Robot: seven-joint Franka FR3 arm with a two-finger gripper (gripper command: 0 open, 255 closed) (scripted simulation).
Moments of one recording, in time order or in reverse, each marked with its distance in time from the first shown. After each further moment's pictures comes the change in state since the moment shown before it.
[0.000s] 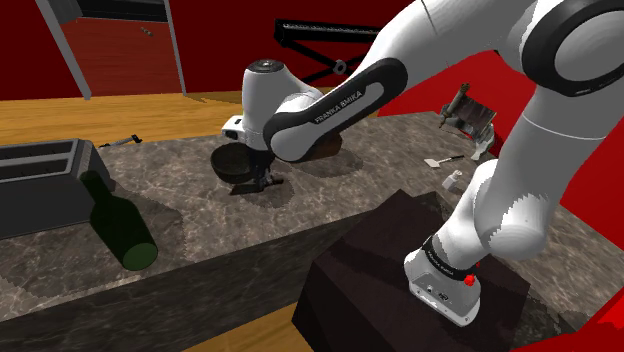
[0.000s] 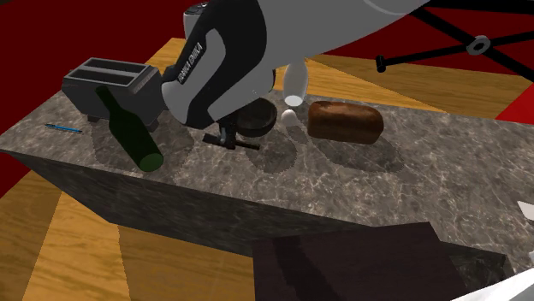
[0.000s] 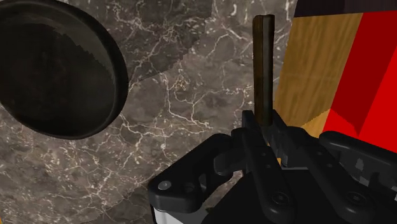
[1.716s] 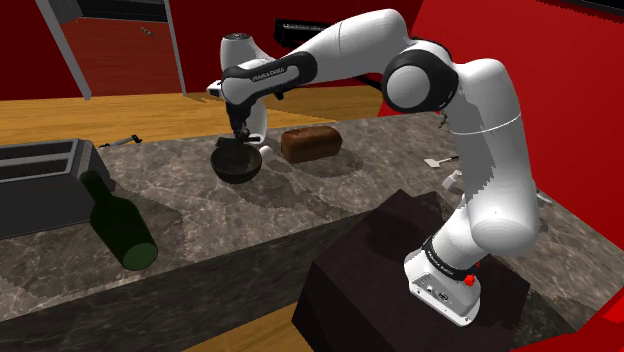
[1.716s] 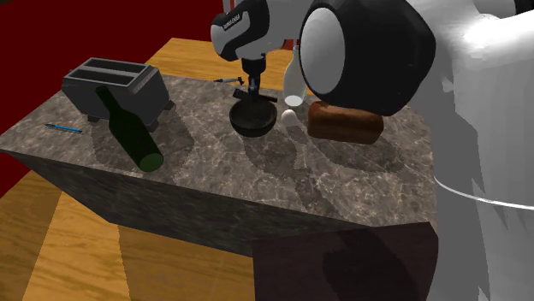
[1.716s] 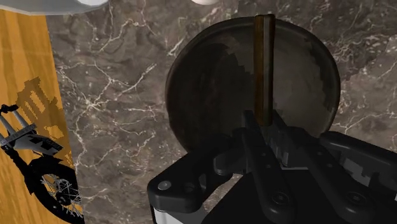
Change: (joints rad) arm -0.157 0.562 -0.091 0.825 -0.003 -0.261 -0.275
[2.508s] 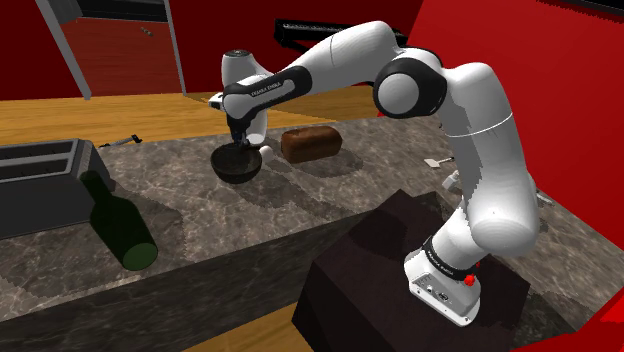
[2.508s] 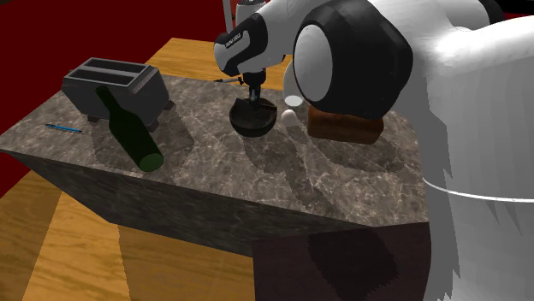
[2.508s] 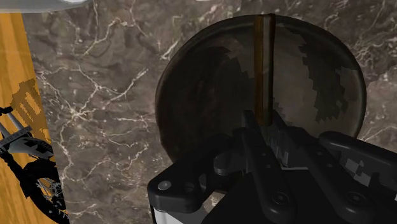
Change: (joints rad) arm 0.002 0.058 -0.003 -0.009 -0.004 0.067 0.003
